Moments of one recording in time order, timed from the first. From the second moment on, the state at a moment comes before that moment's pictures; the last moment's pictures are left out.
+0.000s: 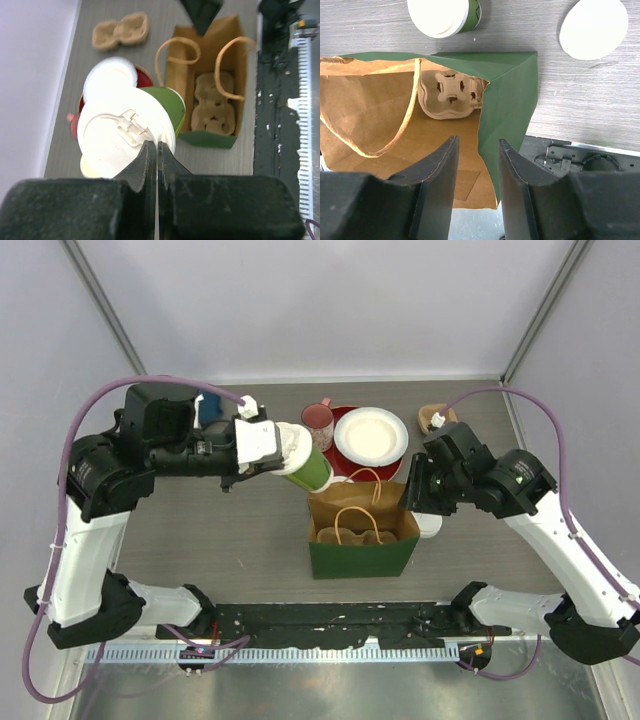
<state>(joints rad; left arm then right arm) -0.73 1.29 2.10 -1.31 0.45 0.60 0.70 1.12 1.51 -1.36 0.09 0.76</state>
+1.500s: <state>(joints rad) -0.91 1.37 1.96 -1.35 0.50 0.78 0.83 1.05 1.45 -1.04 -0.22 0.79</state>
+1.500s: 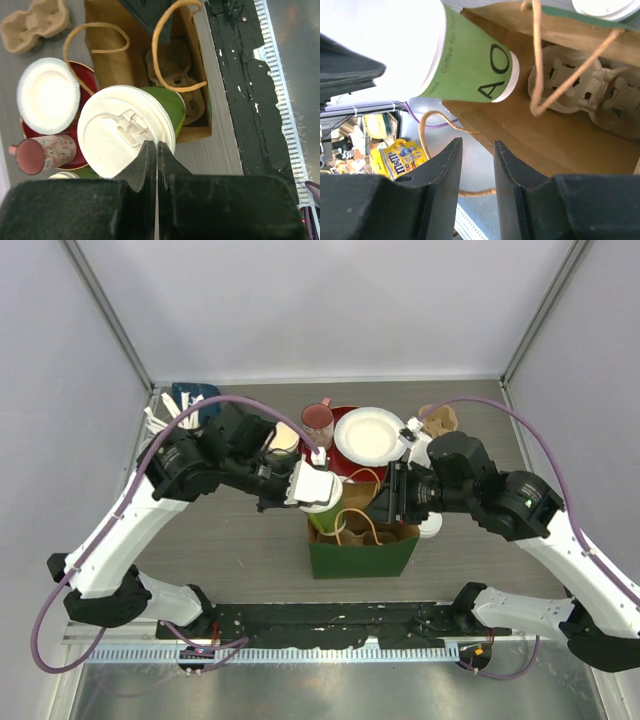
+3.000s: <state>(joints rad) -1.07 1.36 1.57 -1.23 0.37 1.20 0.96 1.19 1.57 -1.14 0.11 0.81</state>
